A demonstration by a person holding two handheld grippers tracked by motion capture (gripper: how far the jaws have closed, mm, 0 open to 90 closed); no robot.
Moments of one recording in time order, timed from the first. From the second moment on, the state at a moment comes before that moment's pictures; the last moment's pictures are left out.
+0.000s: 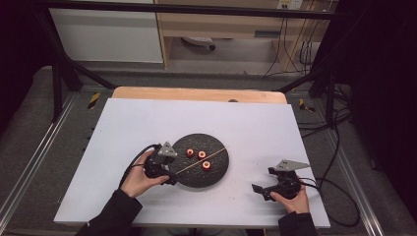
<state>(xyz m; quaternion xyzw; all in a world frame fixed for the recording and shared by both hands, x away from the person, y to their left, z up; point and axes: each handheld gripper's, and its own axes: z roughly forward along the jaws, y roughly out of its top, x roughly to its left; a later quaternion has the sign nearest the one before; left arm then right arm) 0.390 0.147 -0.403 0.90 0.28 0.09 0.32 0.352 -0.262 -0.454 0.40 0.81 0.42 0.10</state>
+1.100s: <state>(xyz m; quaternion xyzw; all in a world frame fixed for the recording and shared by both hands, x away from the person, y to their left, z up) 0.411 0.118 -0.416 0.93 0.27 0.08 0.24 0.352 -0.262 -0.454 0.39 0.81 0.42 0.10</state>
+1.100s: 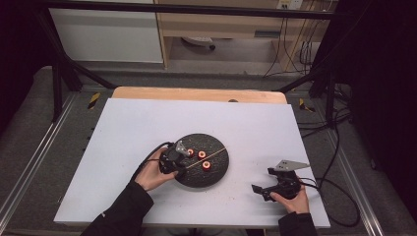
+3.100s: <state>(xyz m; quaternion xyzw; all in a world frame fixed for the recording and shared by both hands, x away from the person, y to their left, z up) 0.344 0.208 -0.412 0.84 0.35 0.13 0.39 0.355 -0.250 -0.447 0.41 0.81 0.41 0.10</state>
